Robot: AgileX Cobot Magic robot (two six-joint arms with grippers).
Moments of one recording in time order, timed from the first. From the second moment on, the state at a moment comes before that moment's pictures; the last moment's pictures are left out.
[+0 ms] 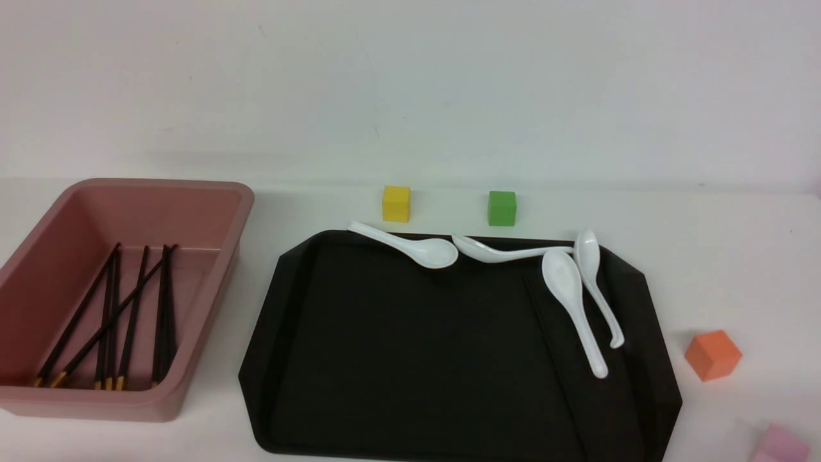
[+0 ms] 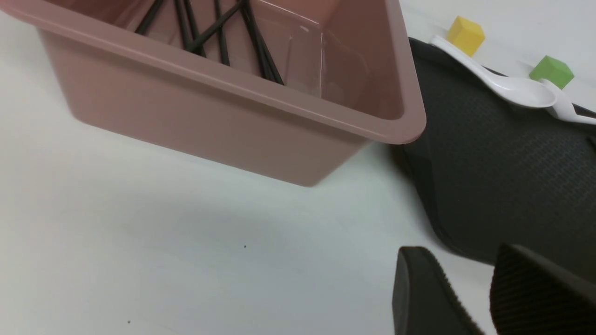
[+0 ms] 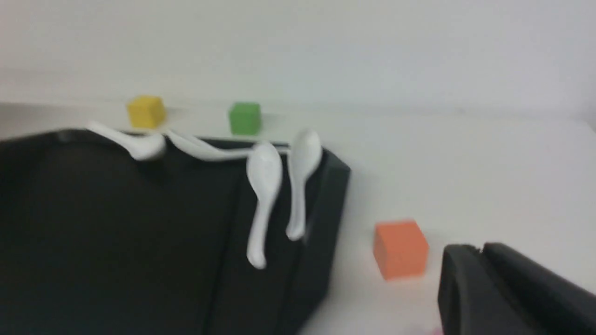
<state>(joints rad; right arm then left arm) 0.11 0.07 -0.03 -0.10 0.21 0.19 -0.11 -0.01 0.03 -0.11 0.38 -0.31</state>
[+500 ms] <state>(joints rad) 0.04 -0.01 0.02 -0.05 0.37 0.19 -0.11 -0.01 0.03 -0.11 0.38 -0.31</state>
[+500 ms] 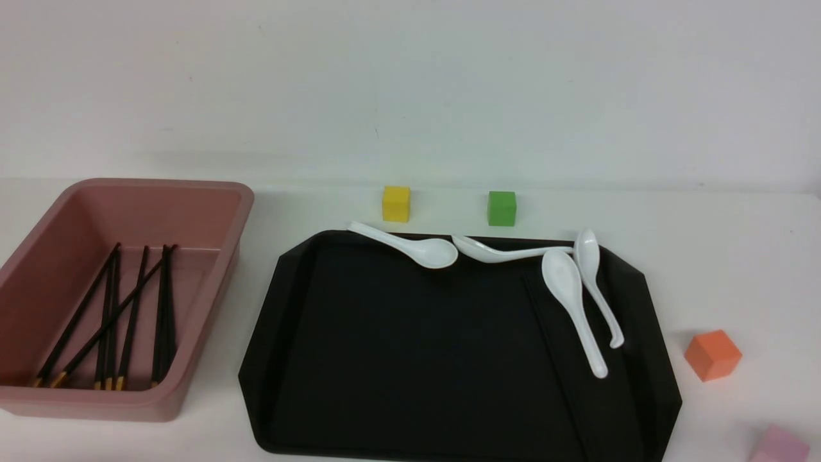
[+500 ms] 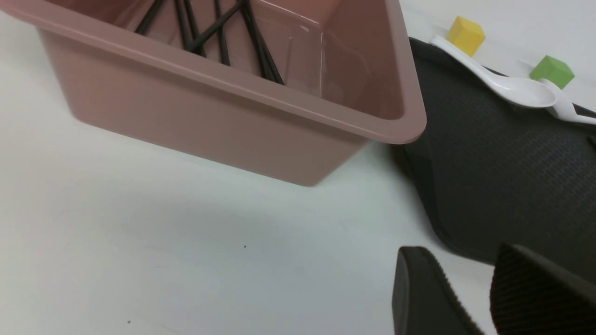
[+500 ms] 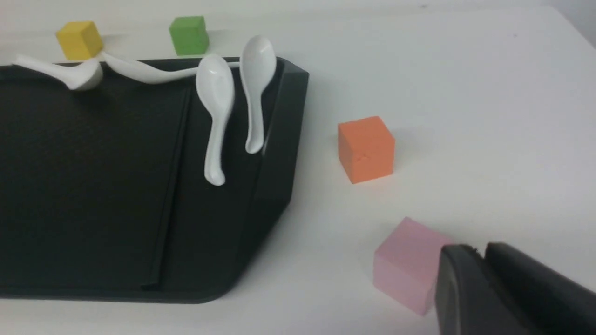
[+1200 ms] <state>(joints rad) 0.03 -0.01 0.02 -0.04 0.37 0.19 -0.11 -0.01 0.03 -0.11 0.38 -0.31</state>
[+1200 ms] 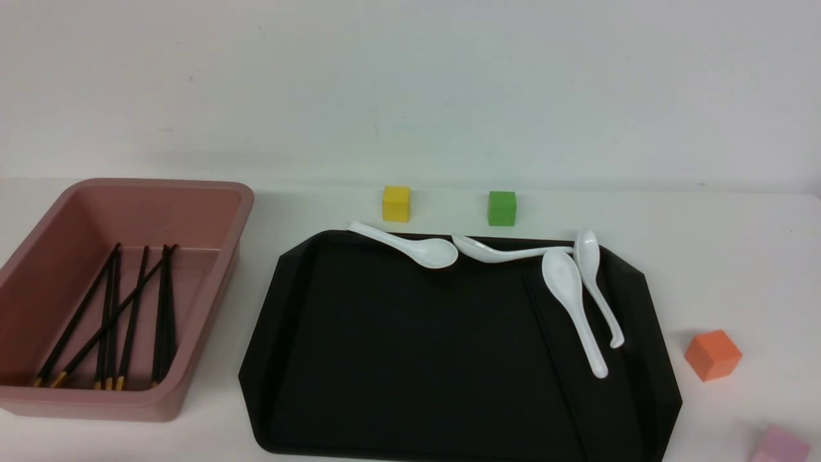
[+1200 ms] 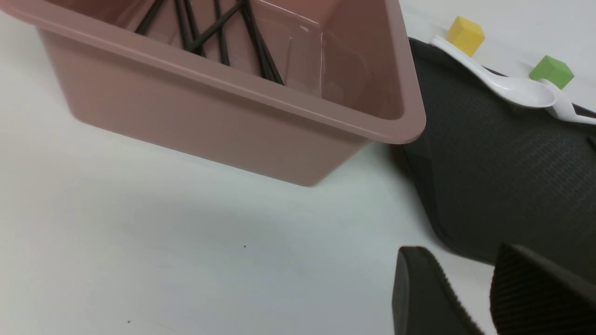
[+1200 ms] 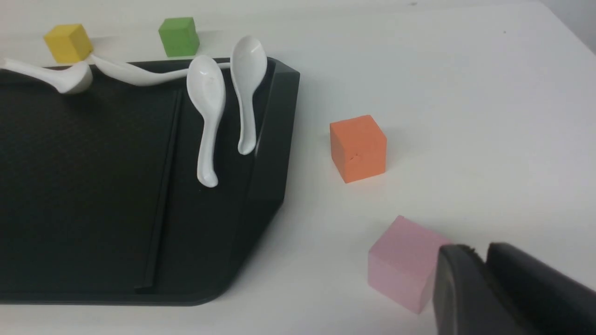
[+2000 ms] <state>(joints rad) 0.03 -0.01 0.02 -0.04 0.37 0.19 -0.11 -0.01 0.03 -0.11 0.38 -0.31</state>
